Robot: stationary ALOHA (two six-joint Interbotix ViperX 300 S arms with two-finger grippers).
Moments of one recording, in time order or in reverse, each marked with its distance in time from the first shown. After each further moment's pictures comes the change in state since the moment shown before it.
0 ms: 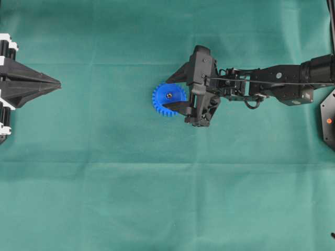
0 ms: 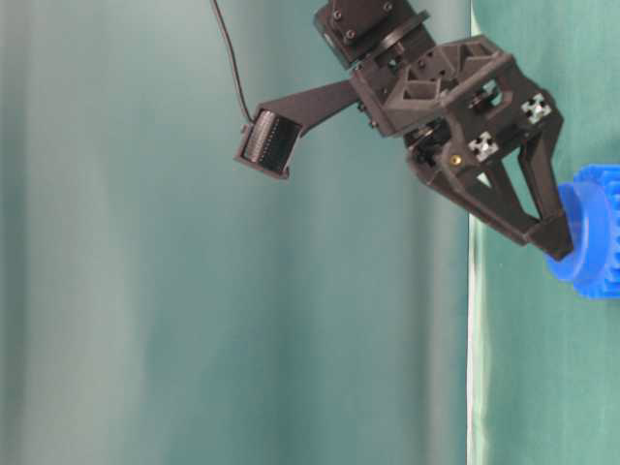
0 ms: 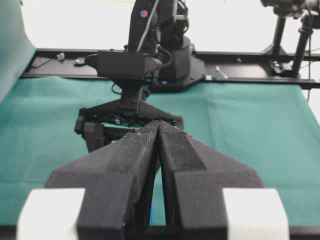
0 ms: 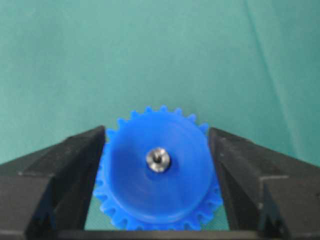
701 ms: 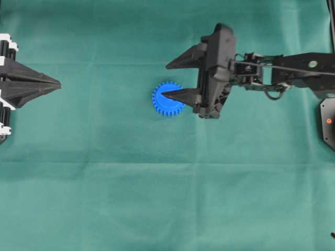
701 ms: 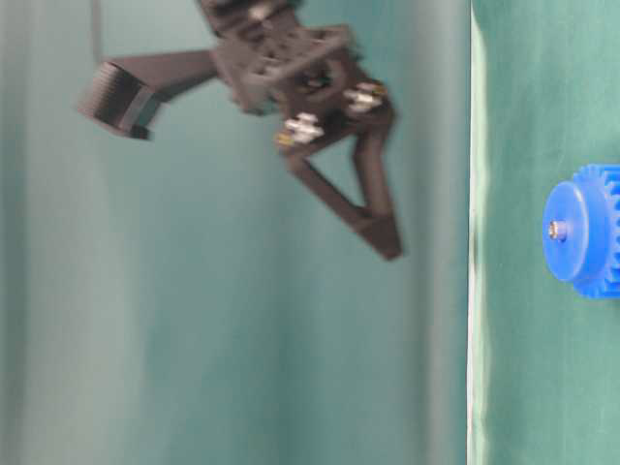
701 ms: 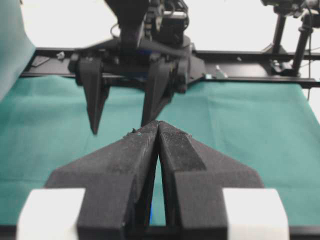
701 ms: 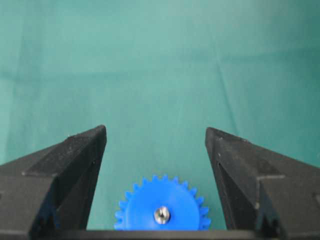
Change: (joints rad) left arm -0.002 0.000 0.000 0.000 0.005 0.000; right arm 0.002 -0.256 0.000 -0.003 0.091 0.000
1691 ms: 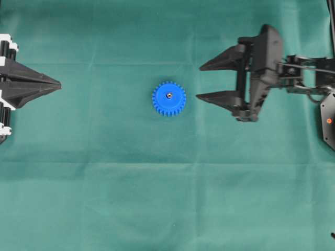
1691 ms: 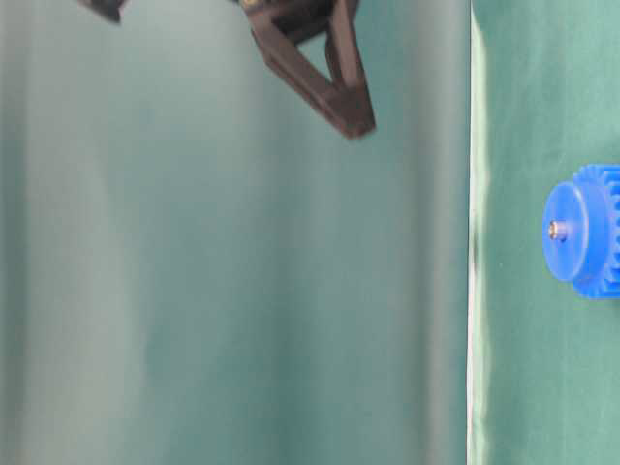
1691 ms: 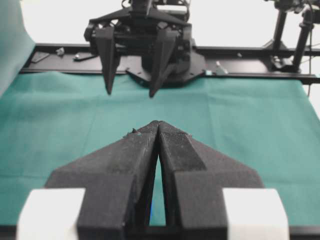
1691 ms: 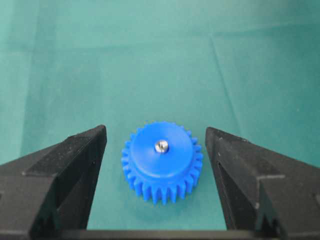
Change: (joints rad) left arm 0.002 0.000 0.000 0.000 0.011 0.000; right arm 0.000 -0.268 0.233 0.000 0.026 0.002
